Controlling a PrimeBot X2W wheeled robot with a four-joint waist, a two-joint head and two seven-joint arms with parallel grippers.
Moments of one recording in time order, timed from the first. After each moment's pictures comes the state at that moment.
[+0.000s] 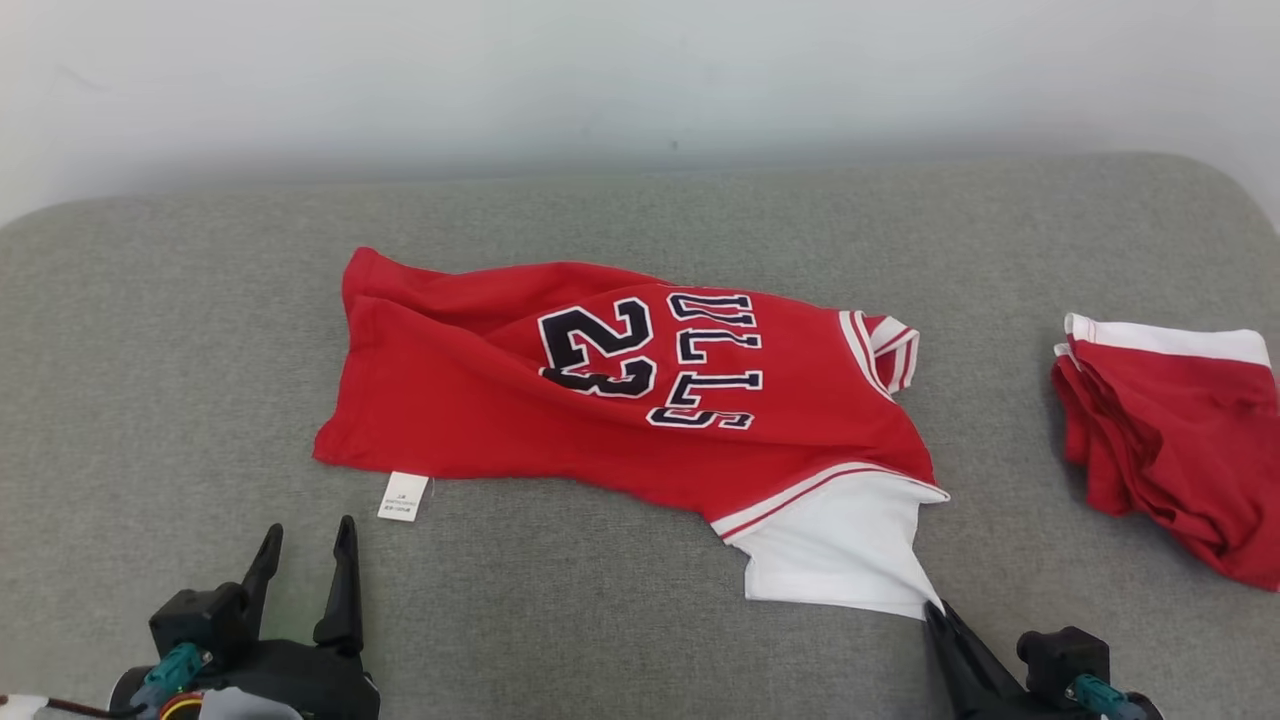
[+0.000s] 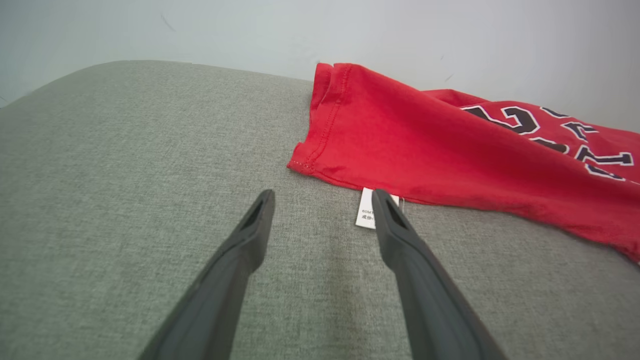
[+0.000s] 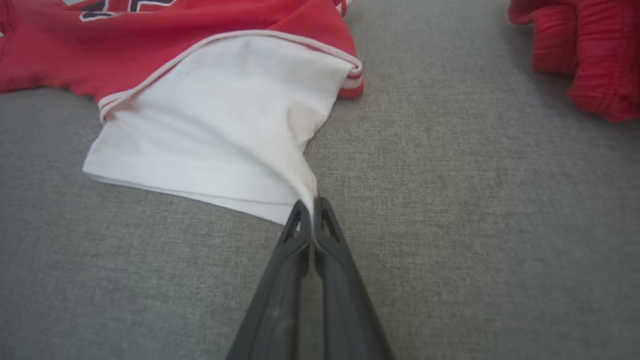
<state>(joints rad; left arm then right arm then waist) -0.34 0.05 0.09 0.50 -0.11 -0.09 -0.26 -0.17 -0.21 0.37 0.54 0.28 0.13 -0.26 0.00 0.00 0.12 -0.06</state>
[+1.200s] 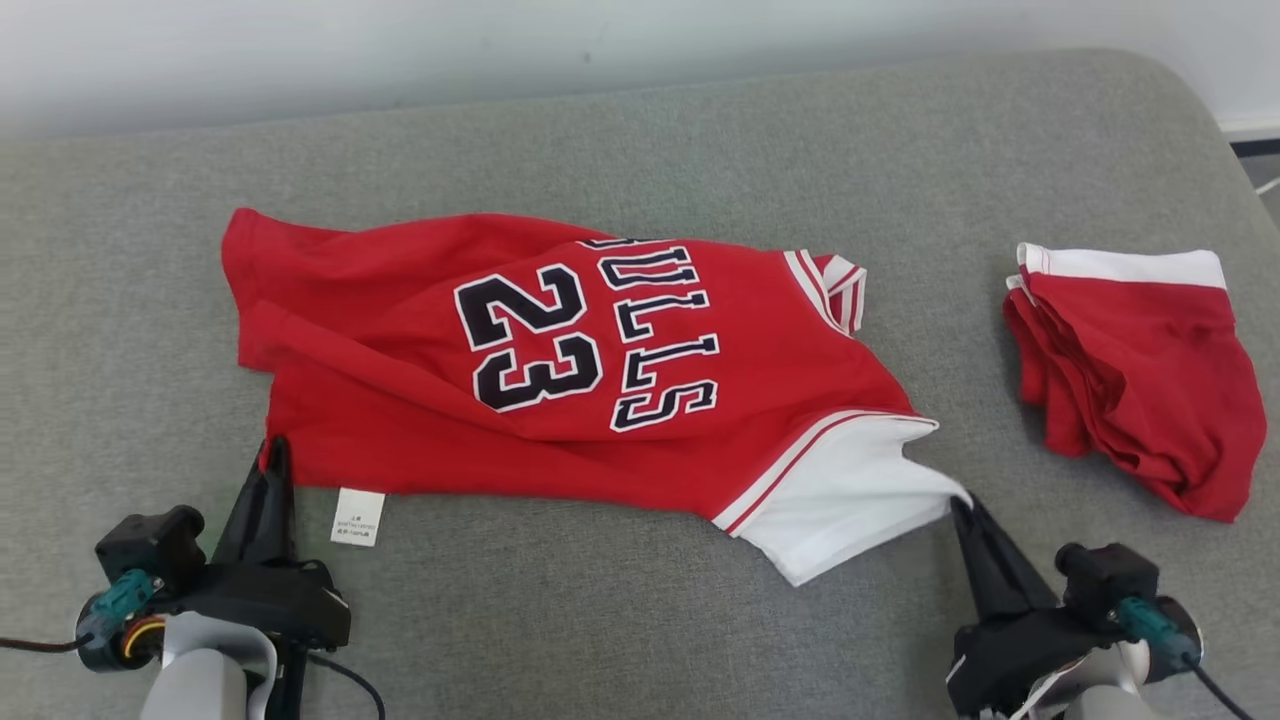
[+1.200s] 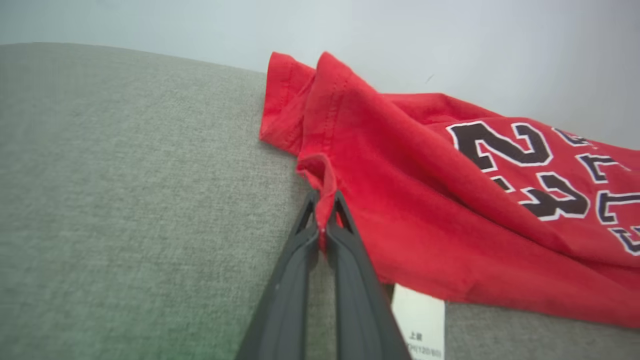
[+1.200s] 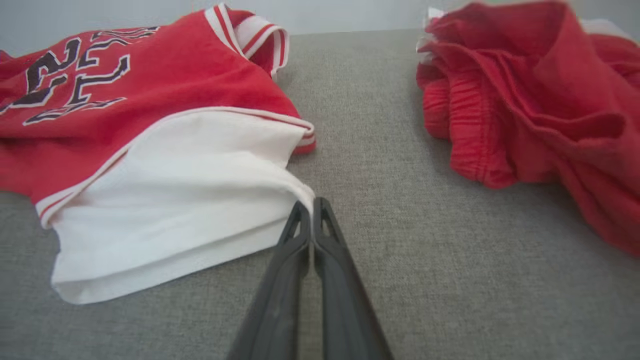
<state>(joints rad) -0.49 0.06 0.15 0.56 -0.13 -0.13 -0.26 -0.23 -0.25 0.33 0.42 0.27 0.13 -0.26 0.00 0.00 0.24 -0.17</state>
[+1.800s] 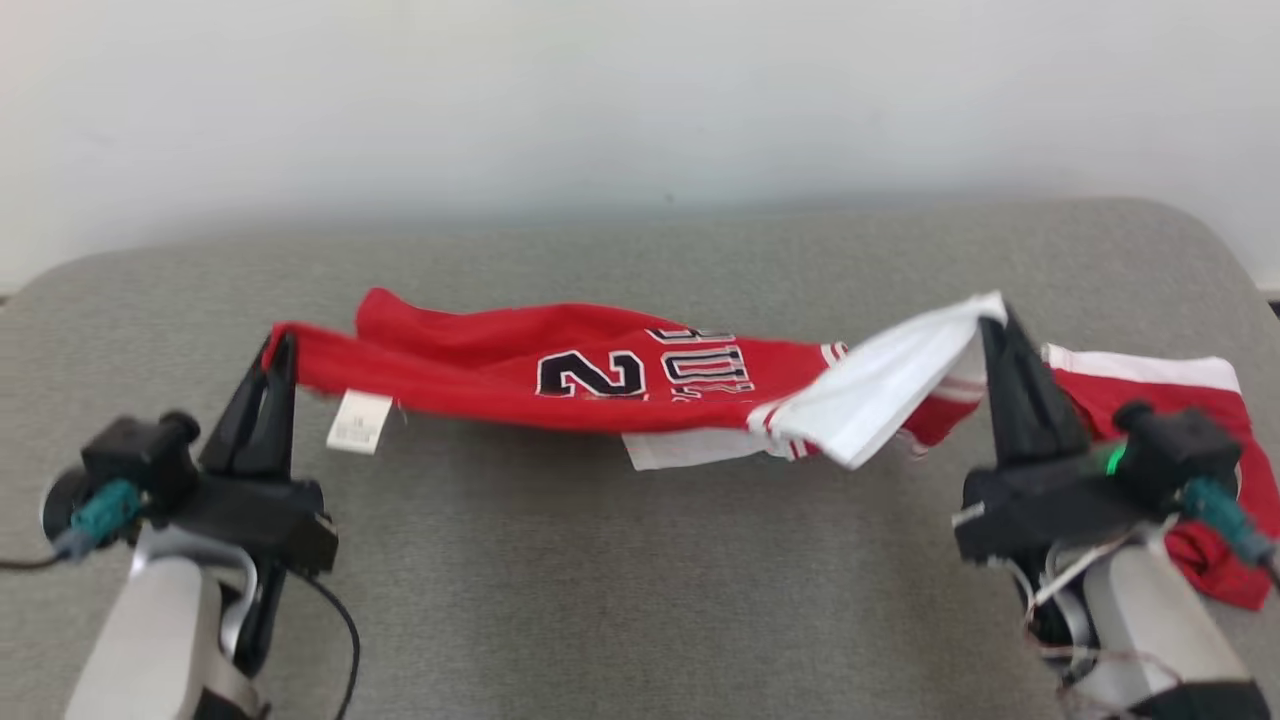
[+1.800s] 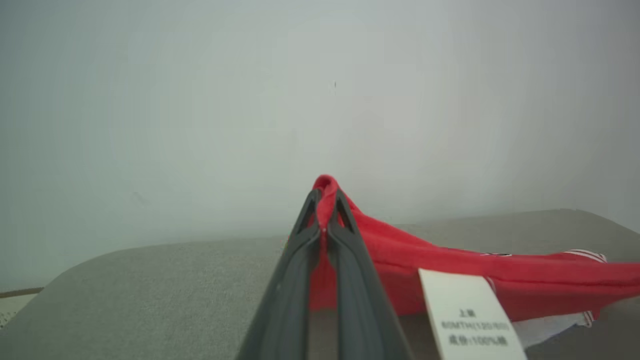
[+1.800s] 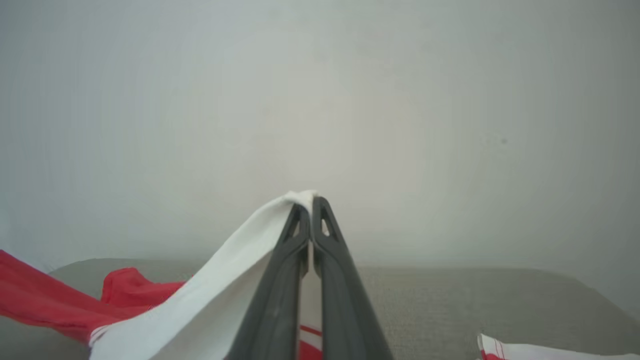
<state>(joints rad) -0.56 0.17 -0.04 0.44 -0.18 -0.13 -0.26 -0.36 -0.23 0.27 0.18 0.26 0.13 -0.26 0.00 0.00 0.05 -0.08</state>
